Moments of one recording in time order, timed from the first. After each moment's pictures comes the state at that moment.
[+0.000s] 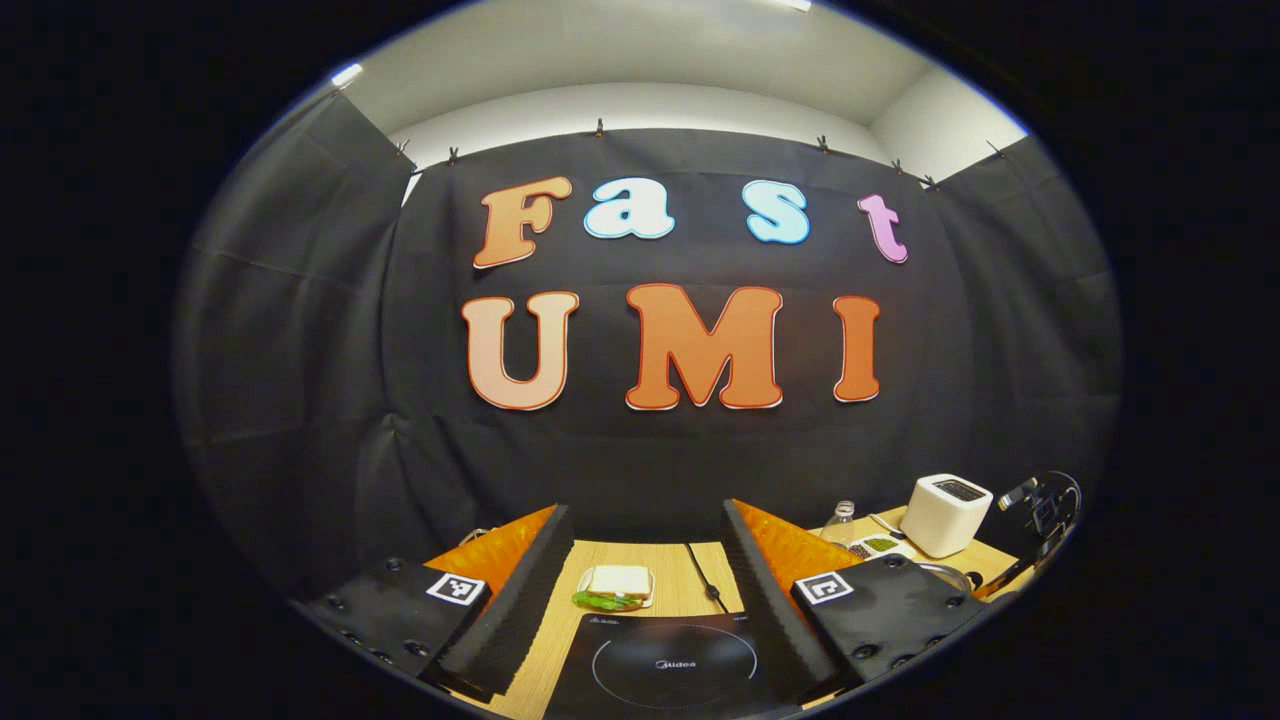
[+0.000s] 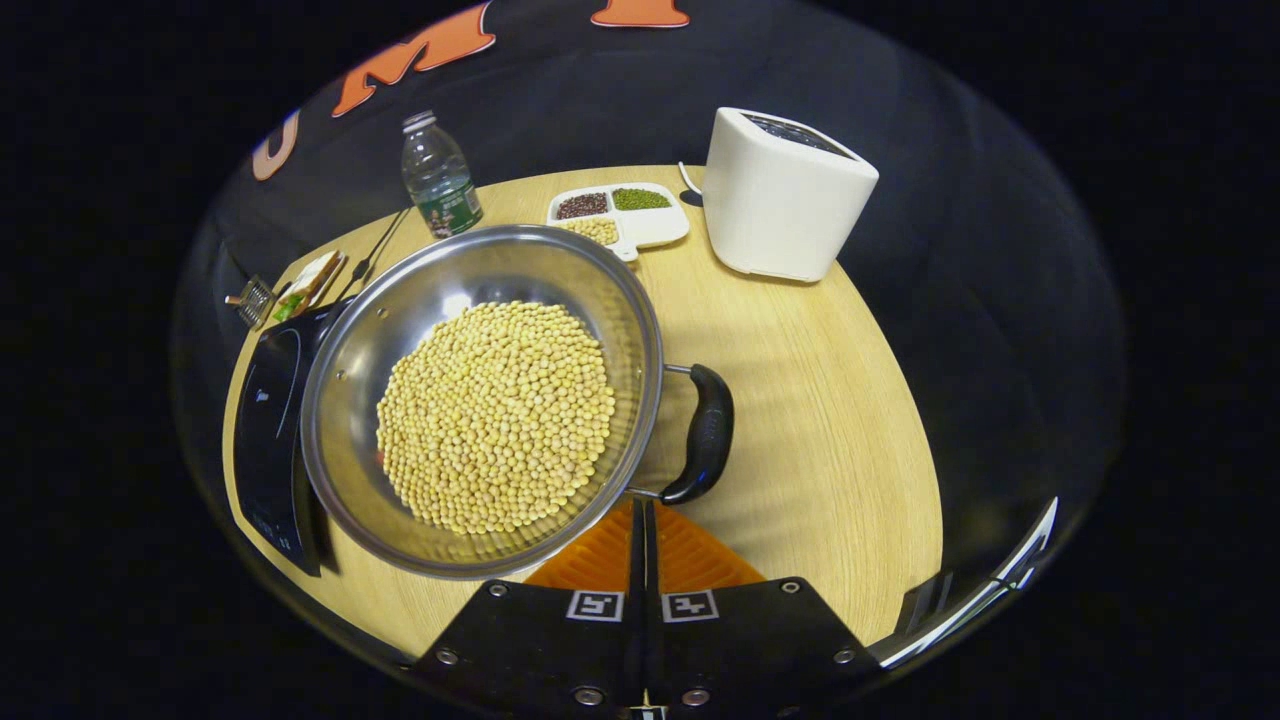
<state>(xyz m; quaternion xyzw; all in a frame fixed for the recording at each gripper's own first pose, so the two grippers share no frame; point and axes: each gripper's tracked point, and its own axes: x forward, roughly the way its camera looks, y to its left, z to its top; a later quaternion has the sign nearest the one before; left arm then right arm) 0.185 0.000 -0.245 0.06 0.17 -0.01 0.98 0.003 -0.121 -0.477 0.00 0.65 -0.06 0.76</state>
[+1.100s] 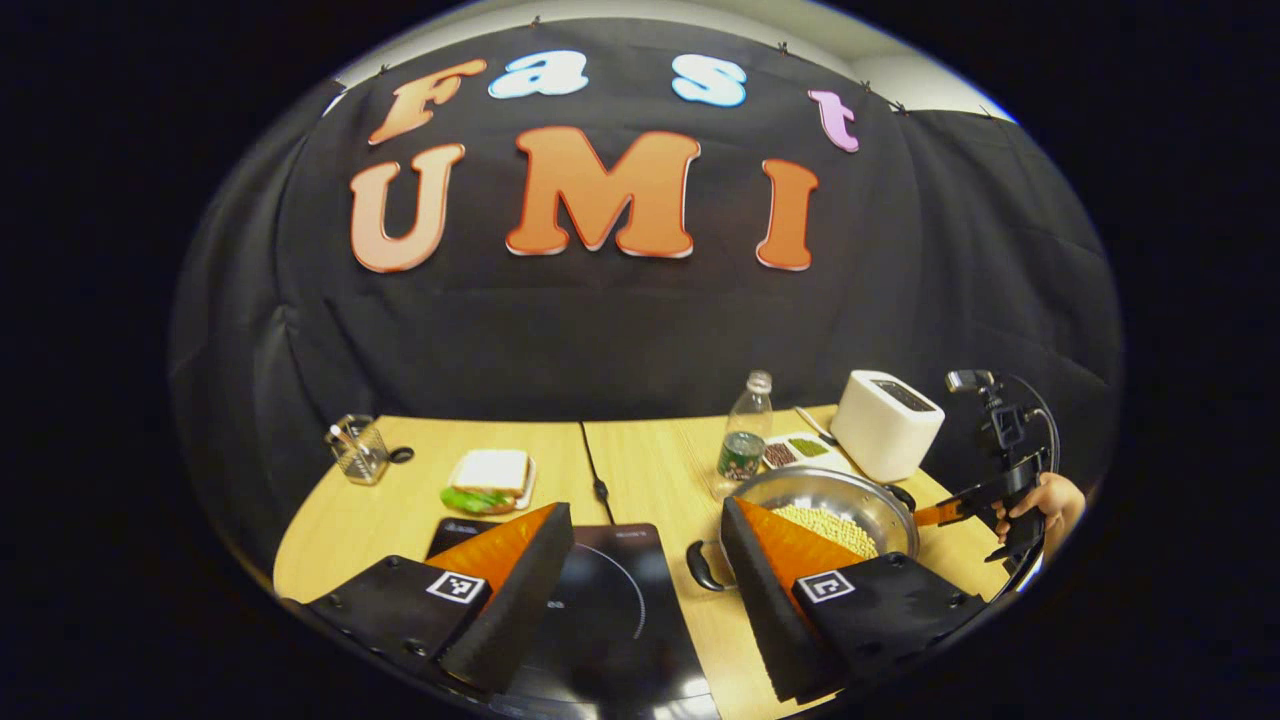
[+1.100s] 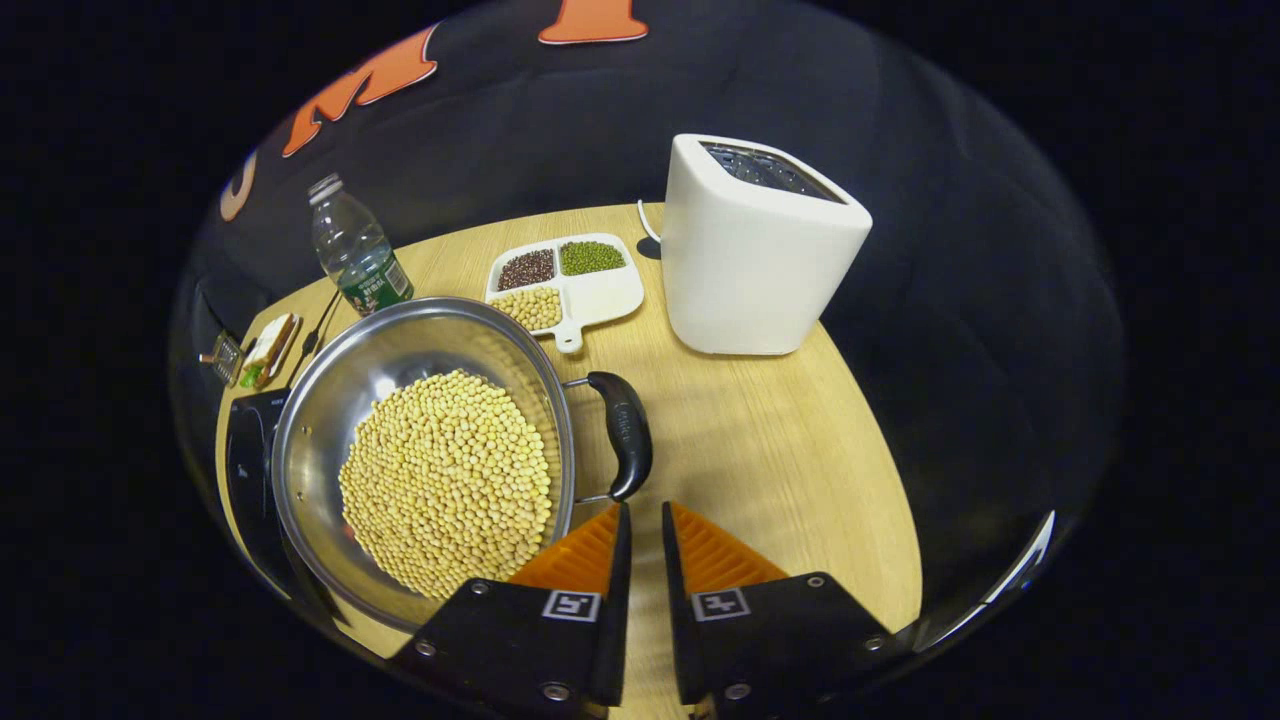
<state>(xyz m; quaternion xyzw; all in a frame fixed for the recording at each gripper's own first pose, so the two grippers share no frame) 0.159 -0.127 -0.438 0.02 0.39 -0.11 0.91 0.071 -0.159 -0.479 -0.01 0.61 -0.09 0.79</state>
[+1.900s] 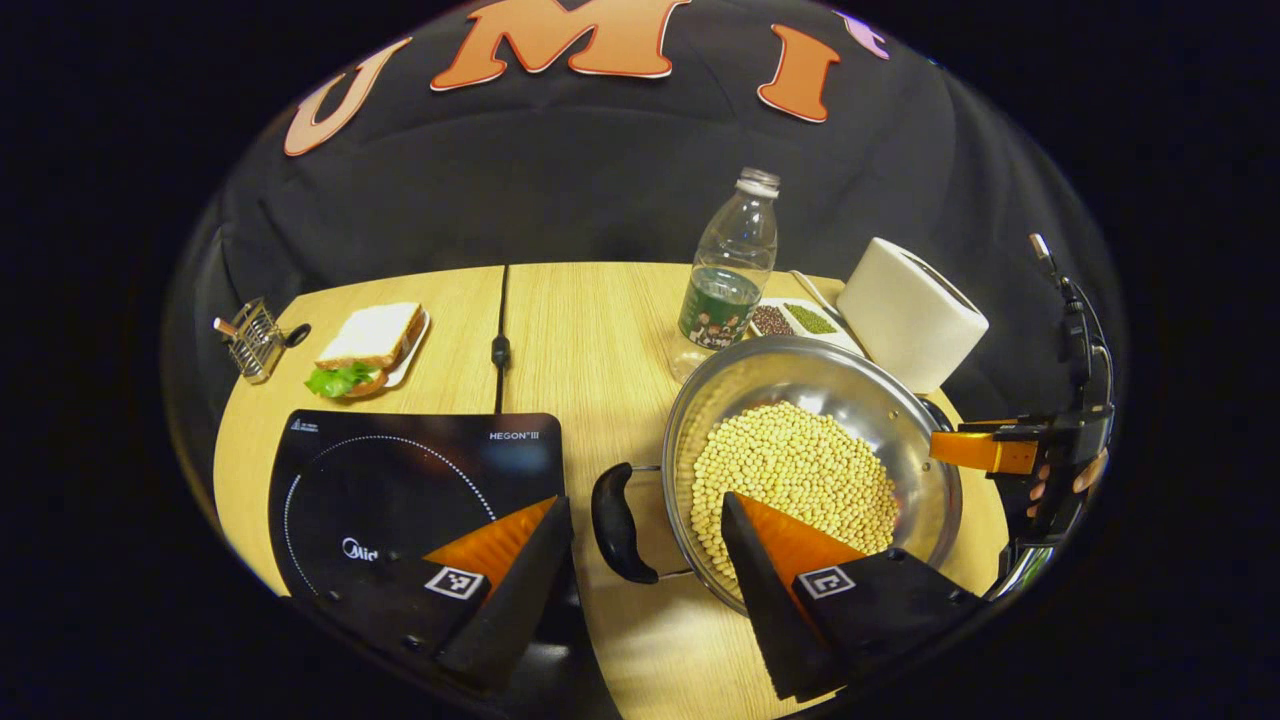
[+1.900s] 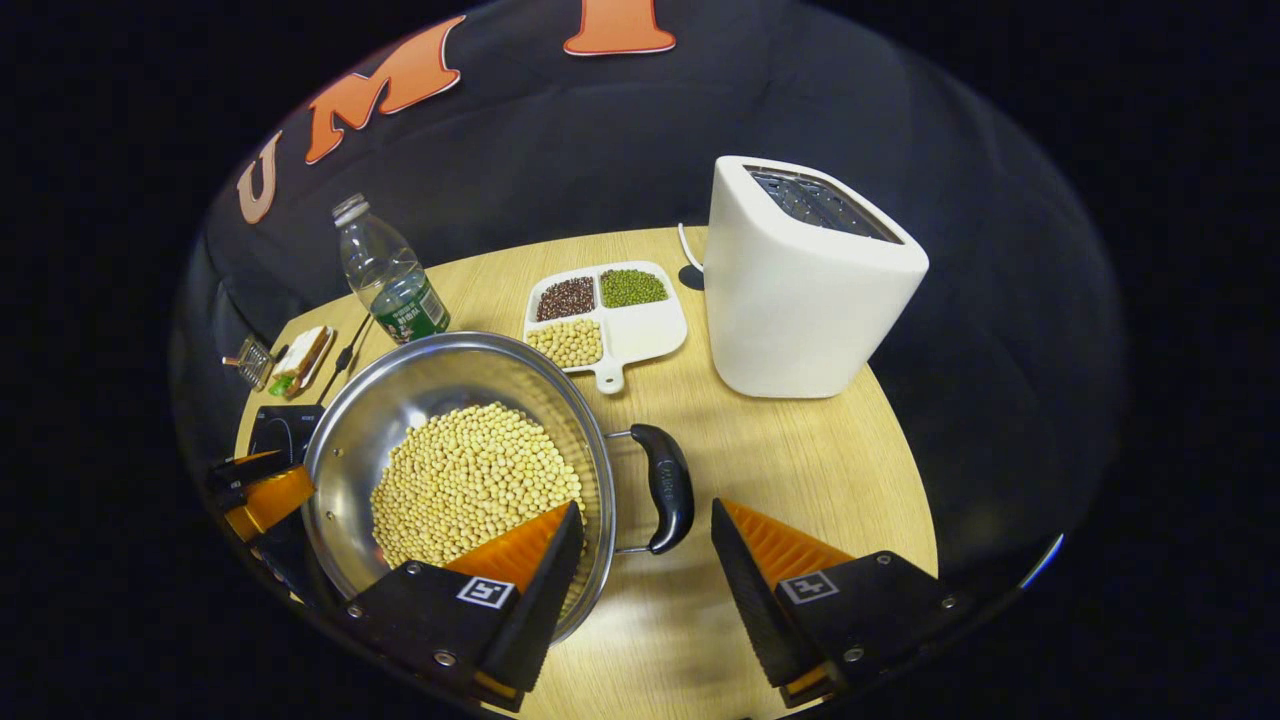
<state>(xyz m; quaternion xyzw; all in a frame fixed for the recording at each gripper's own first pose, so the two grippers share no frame) 0.141 -0.199 -0.603 0.00 0.56 -0.11 0.82 0.108 -0.142 -0.495 0.02 0.60 -0.04 0.80</state>
